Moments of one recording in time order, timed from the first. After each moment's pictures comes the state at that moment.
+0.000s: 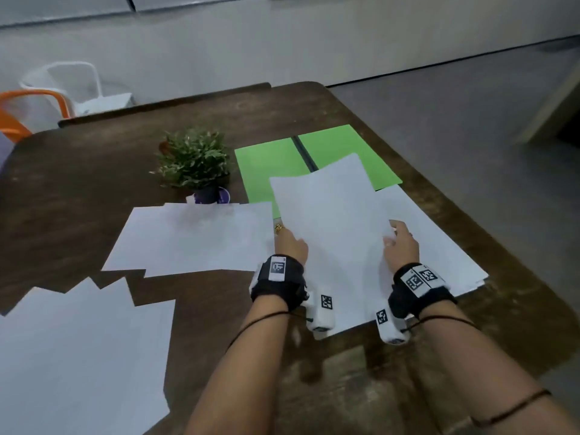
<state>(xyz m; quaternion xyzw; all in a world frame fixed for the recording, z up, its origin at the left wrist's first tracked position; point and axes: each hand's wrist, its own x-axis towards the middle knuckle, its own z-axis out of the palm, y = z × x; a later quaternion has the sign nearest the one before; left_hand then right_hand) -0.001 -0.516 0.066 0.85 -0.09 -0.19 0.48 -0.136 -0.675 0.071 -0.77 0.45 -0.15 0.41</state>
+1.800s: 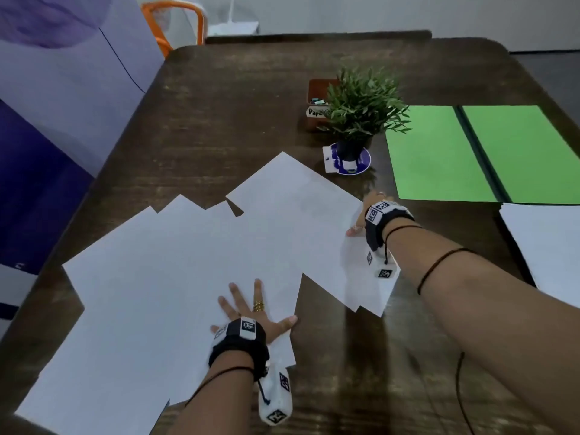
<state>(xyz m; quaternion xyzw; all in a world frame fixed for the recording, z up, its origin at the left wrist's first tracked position) 0.005 -0.156 -0.032 0.90 0.07 -0.41 0.08 0.129 -0.438 0.035 -0.94 0.23 0.25 0.06</state>
